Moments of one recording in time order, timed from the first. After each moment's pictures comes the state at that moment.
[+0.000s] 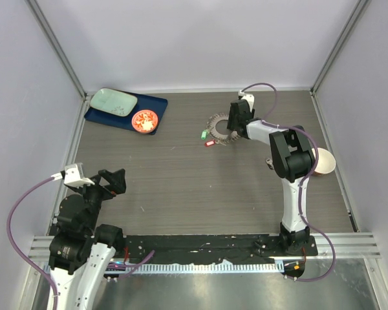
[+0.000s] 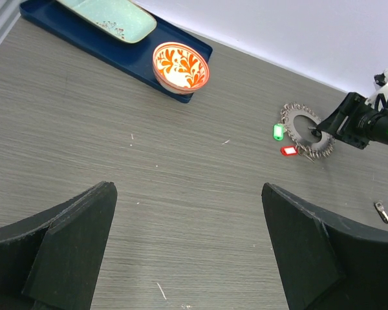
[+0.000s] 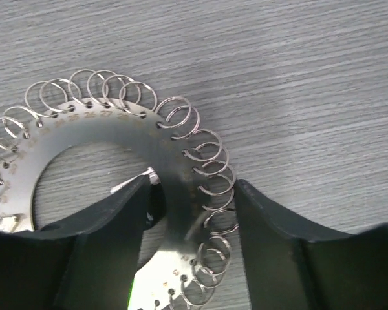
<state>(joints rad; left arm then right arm) -0.23 0.13 0.66 -0.67 -0.20 -0.42 0.32 2.14 1.43 0.01 0.38 0.34</state>
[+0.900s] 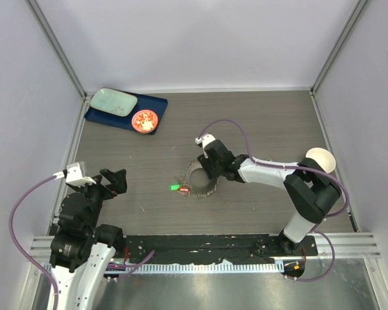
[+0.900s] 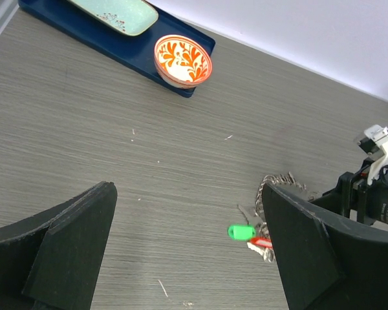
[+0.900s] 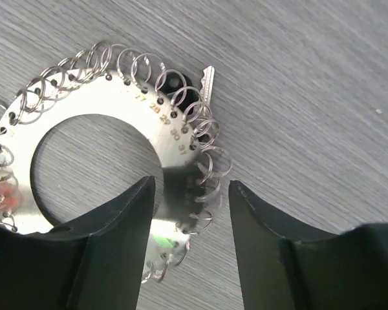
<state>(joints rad) -0.23 0.14 0.65 -0.66 -0.20 -0.42 0.77 1.67 0.92 -0.09 0.22 0.09</state>
